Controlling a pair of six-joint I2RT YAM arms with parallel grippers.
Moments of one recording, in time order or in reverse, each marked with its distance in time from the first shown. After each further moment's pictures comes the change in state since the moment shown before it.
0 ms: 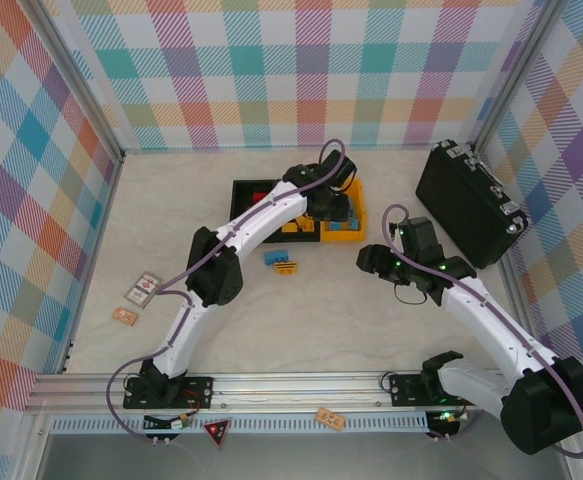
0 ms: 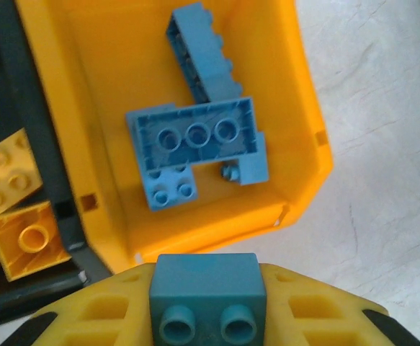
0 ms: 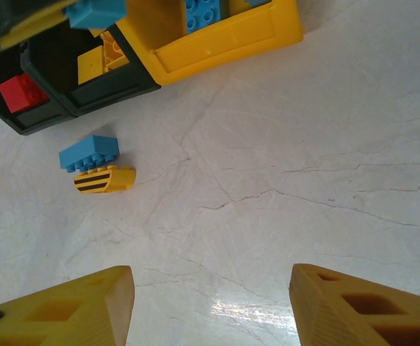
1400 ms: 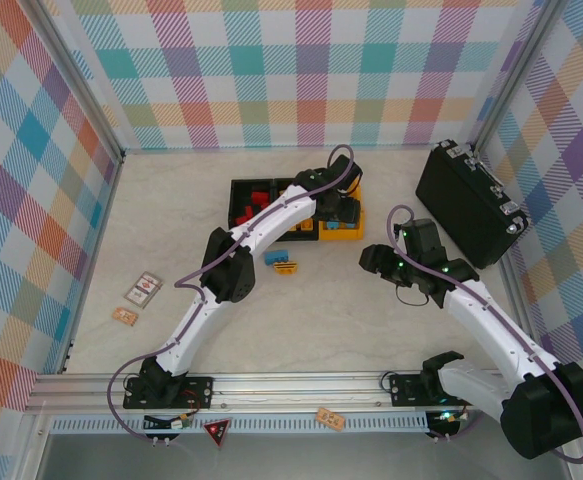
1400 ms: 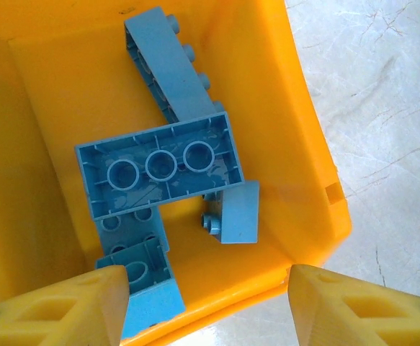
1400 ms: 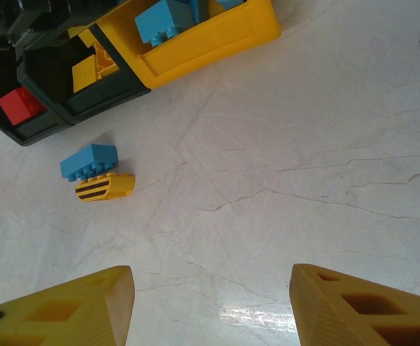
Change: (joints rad) left arm 0.006 0.148 0.124 0.034 -0.019 0.049; right arm -0.017 -0.023 -0.016 0.001 0.000 0.034
